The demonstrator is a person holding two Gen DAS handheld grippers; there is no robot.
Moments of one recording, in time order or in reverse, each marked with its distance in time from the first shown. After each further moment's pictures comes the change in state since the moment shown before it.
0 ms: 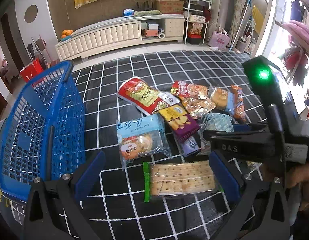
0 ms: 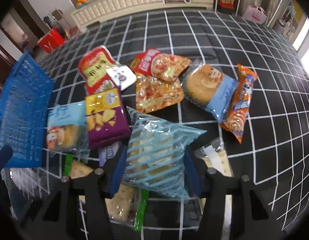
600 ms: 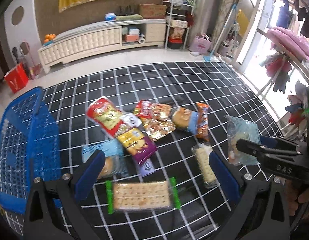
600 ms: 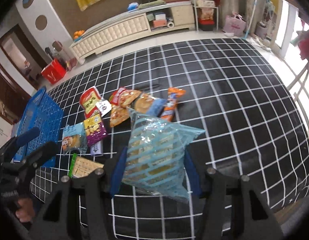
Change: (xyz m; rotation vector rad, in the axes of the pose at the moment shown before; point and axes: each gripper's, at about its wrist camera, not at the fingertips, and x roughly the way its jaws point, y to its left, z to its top) left arm -0.006 -0.053 0.053 0.026 -0.006 -0.139; right arm -0.111 -0.089 -0.032 0.106 -0.177 0.017
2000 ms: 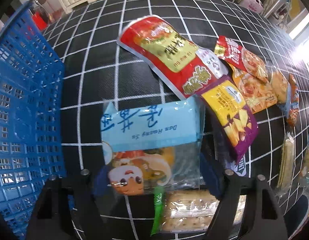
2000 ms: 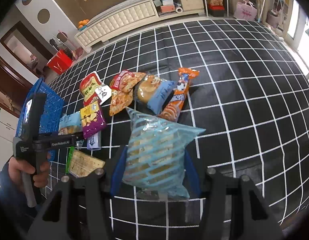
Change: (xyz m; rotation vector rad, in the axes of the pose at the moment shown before) left arm 0.138 0.116 -0.041 -0.189 0.416 0.188; right arm 0.049 -0.003 -0.004 -0.012 0.107 0.087
